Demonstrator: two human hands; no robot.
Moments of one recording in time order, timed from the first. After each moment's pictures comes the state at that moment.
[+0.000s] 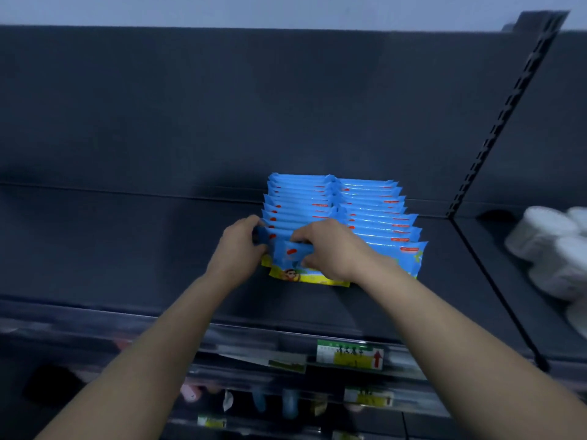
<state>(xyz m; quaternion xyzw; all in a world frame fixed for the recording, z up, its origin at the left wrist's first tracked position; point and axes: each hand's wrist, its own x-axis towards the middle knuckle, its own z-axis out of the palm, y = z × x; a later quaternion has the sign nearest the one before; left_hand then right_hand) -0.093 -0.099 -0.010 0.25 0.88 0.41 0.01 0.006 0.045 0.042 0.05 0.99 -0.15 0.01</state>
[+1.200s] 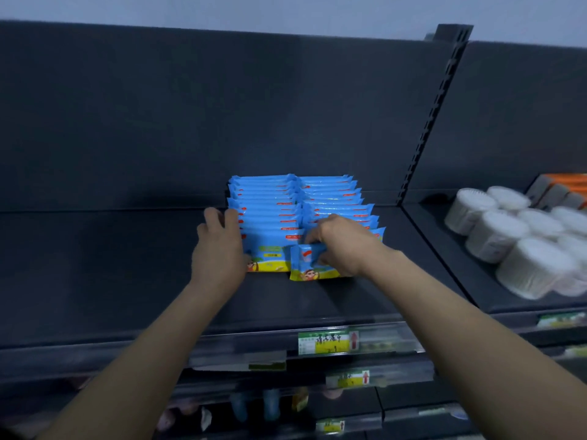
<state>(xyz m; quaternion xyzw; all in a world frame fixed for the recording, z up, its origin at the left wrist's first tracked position) -0.074 -0.088 -0.002 0.30 0.93 0.21 -0.08 0.040 0.073 0.048 0.11 0.99 -0.03 0.04</state>
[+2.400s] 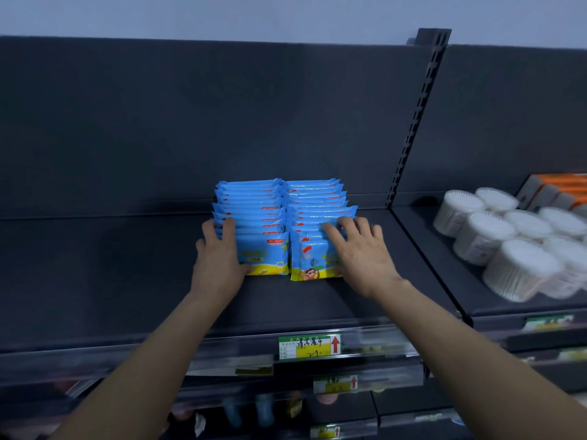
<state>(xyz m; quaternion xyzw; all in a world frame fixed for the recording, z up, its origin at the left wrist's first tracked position) -0.062 -0.067 -0.017 0.28 0.92 0.26 -0.04 0.073 0.126 -0.011 0.18 0.96 0.16 -0.14</state>
